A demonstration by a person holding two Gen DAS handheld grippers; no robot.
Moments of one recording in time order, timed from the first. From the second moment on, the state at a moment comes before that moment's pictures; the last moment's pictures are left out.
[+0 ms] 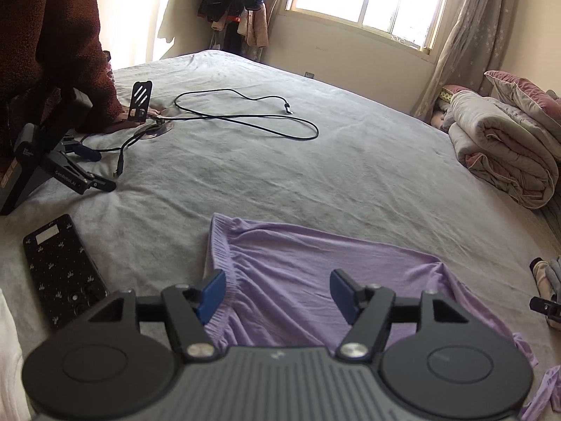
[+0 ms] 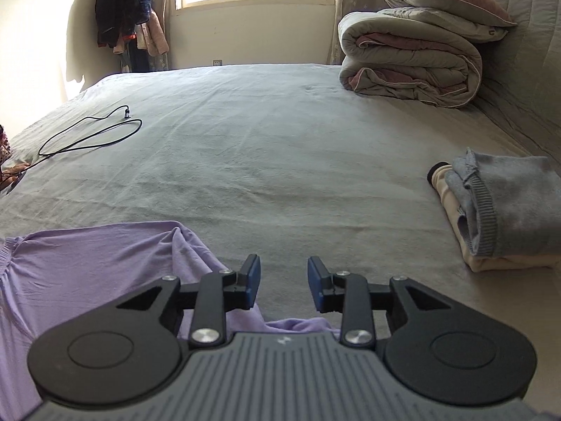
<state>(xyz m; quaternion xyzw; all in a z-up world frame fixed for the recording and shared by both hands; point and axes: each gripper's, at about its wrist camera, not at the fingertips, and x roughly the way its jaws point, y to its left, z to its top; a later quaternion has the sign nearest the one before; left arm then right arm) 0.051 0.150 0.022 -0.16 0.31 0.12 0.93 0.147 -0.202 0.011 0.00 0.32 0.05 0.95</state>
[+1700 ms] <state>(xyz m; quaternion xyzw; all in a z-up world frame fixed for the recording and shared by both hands) -0.018 -0.086 -0.046 0.01 0.36 -0.18 0.92 0.042 -0.379 -0.046 0.17 0.35 -0.02 0.92</state>
